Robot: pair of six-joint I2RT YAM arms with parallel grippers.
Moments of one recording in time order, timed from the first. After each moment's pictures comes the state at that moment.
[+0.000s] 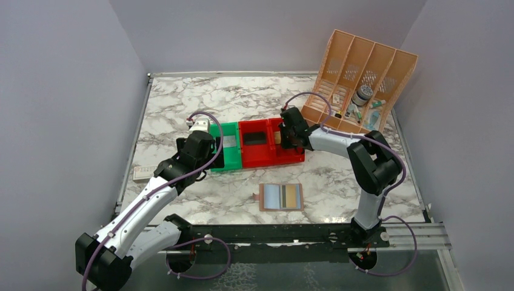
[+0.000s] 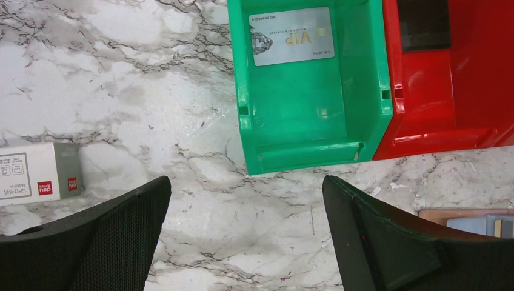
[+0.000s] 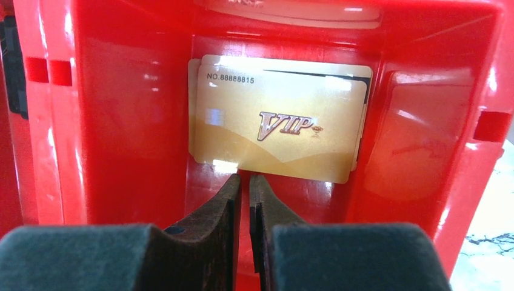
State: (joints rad) left arm -0.54 0.91 0.76 -0.62 -0.38 -0.40; right arm 0.59 1.86 1.13 -0.16 0.11 0.36
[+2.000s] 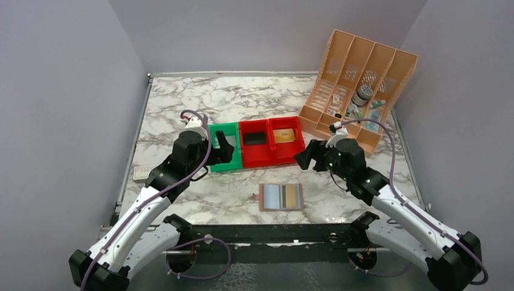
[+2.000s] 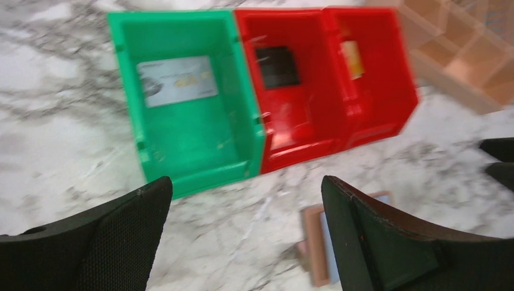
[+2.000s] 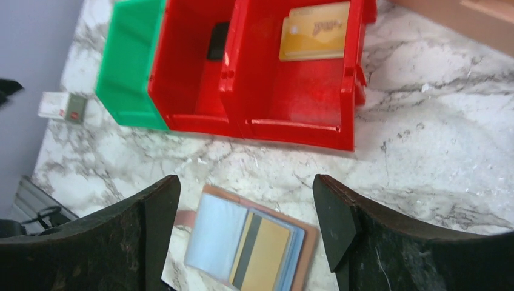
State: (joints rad) left arm -0.52 0.81 0.74 -0.50 -0.16 -0.48; right arm 0.59 0.80 0.54 -0.13 0.02 0.56
